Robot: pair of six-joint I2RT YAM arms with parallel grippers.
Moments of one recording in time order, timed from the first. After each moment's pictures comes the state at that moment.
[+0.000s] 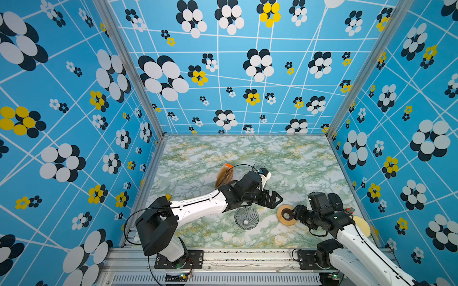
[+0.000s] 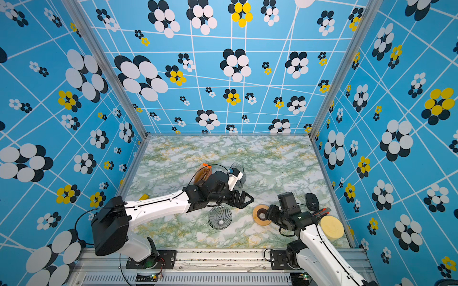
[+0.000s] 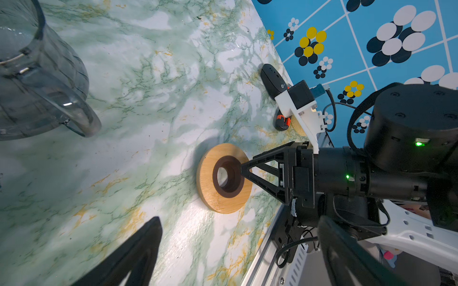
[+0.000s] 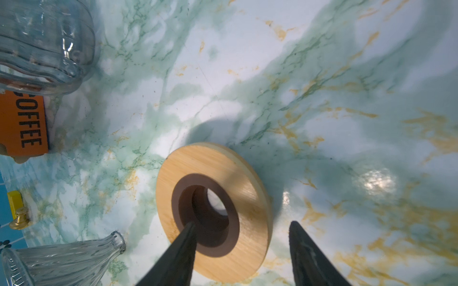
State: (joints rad) left arm -0.98 1.55 1.03 -0.06 0.30 -0.66; right arm 0.30 0.76 0.38 -0.69 -0.12 0.75
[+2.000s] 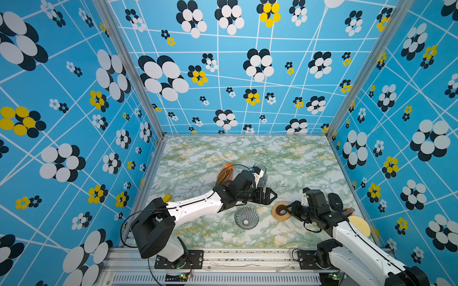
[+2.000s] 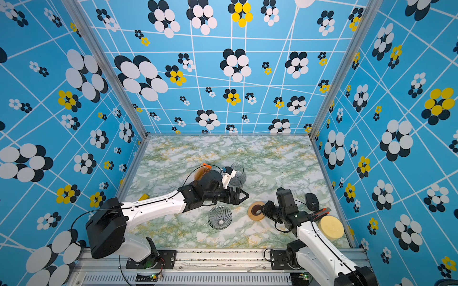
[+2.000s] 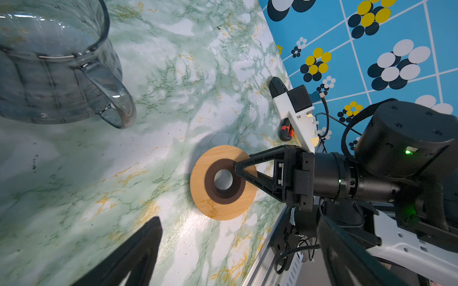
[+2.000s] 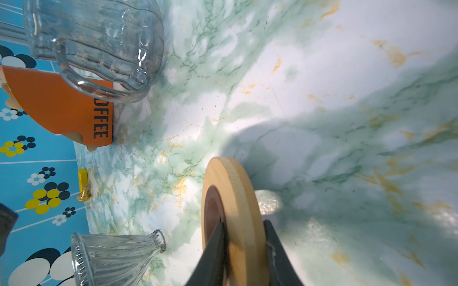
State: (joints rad) left arm -0.92 1.52 0.95 0.00 0.32 -0.74; right arm 0.30 0.85 0.32 -0.39 -0.27 0.74
